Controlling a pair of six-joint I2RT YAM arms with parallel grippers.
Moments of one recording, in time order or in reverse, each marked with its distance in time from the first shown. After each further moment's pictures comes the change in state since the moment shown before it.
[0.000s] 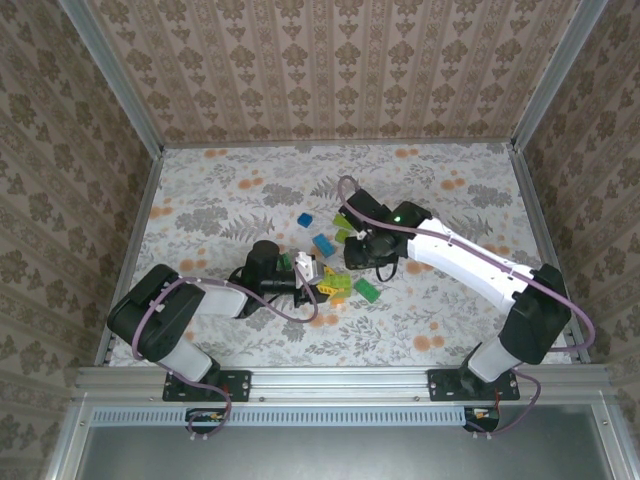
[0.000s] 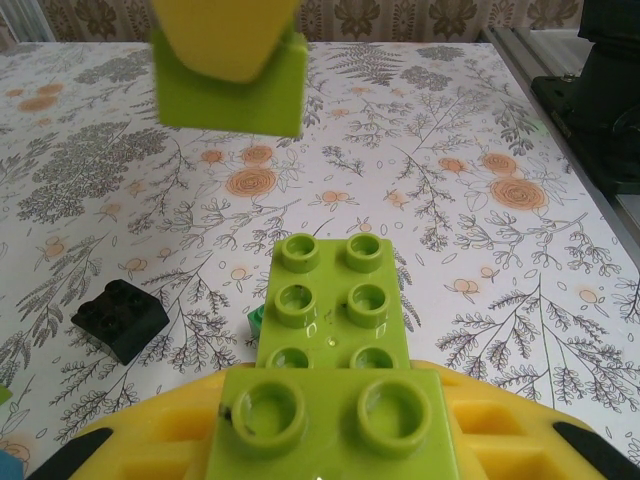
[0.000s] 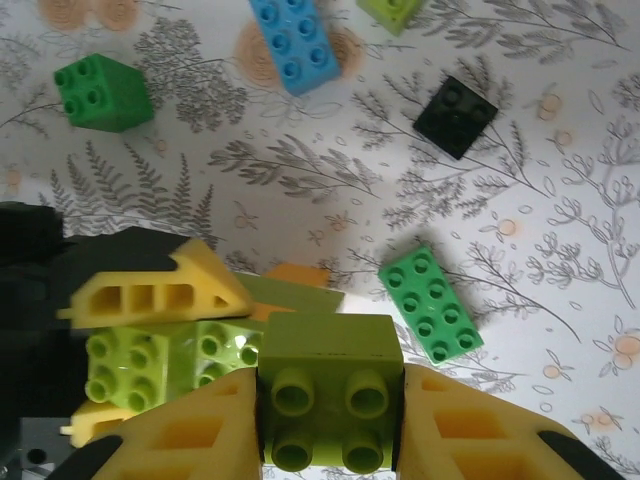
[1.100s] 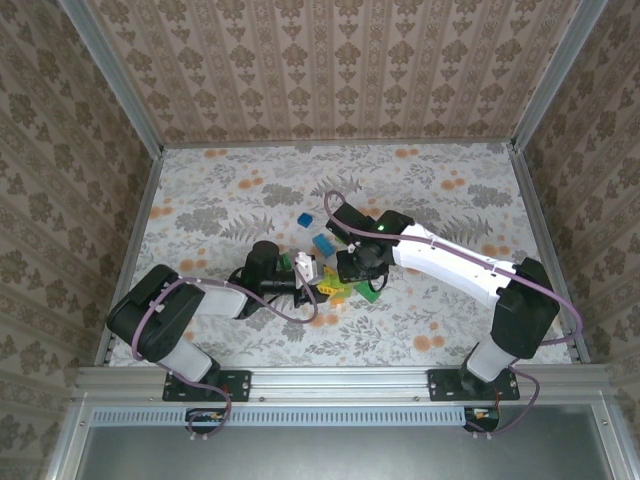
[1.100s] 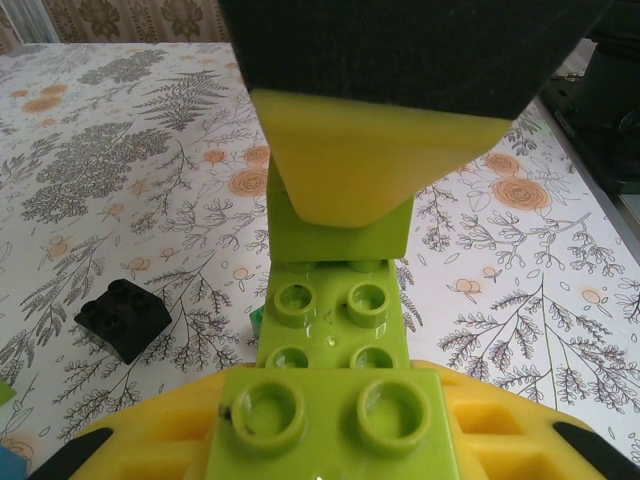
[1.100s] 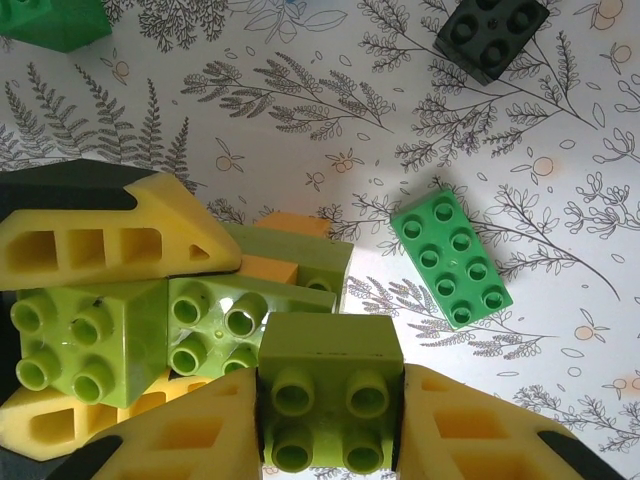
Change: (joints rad) left arm -0.001 -0.001 -0.001 0.000 -0.008 0.000; right arm 0.054 0.040 -0.047 -0.015 -0.010 0.046
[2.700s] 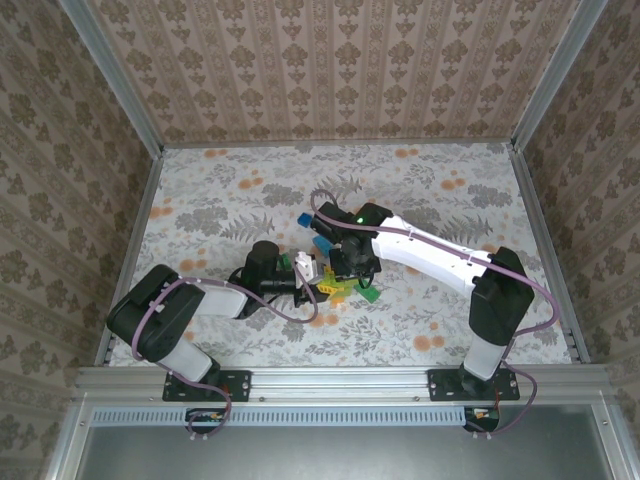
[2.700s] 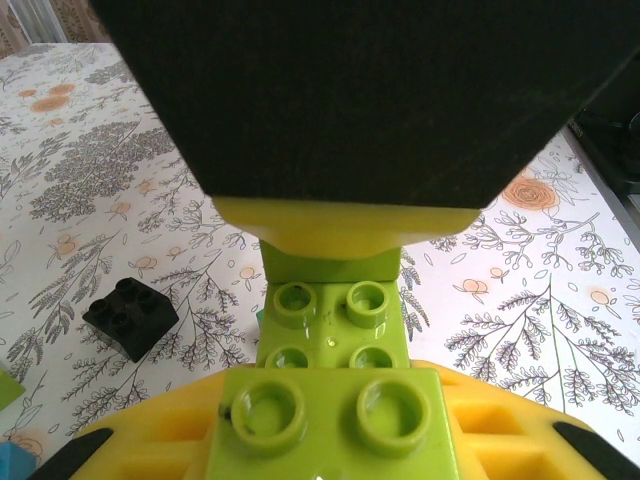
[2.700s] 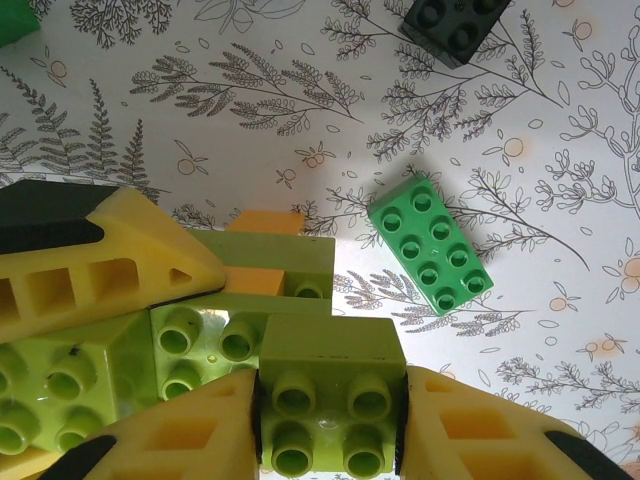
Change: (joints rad) left arm 0.000 0.000 0.000 0.005 -0.012 0.000; right arm 0.034 0.141 0.158 -0.150 0.064 0.074
